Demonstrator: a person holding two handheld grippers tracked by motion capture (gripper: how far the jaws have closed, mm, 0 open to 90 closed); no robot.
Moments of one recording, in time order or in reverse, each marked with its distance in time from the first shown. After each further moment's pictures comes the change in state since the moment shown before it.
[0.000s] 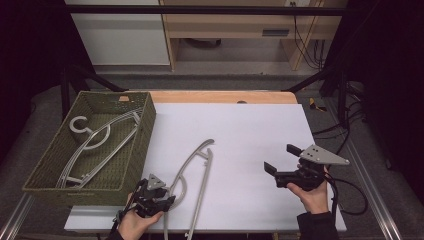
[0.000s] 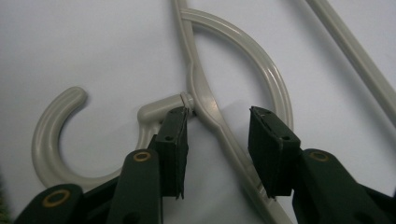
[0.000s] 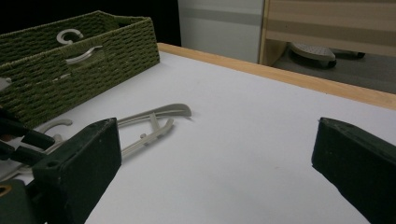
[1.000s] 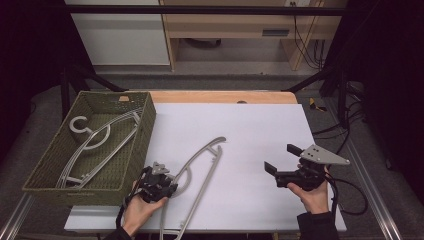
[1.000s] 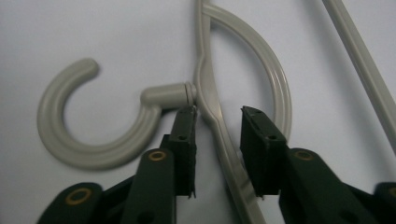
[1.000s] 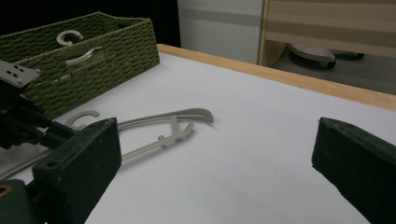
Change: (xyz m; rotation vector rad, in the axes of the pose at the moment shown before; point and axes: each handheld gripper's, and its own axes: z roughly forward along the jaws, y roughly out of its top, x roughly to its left) left arm 0.016 0.024 0.016 0.012 -0.037 -0.039; right arm -0.001 0.000 -0.001 -0.005 -0.003 0.001
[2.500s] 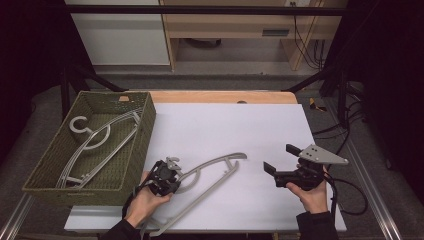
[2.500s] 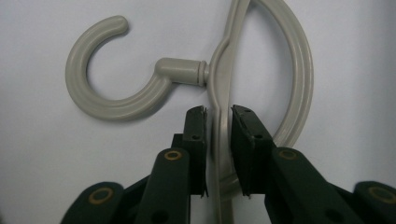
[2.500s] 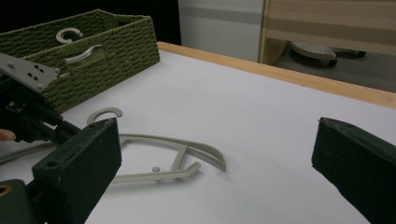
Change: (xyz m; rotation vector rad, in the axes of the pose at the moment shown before) left arm -0.013 0.030 0.015 0.149 0.052 0.177; right arm 0.000 -0.001 0.003 0.010 0.001 -0.002
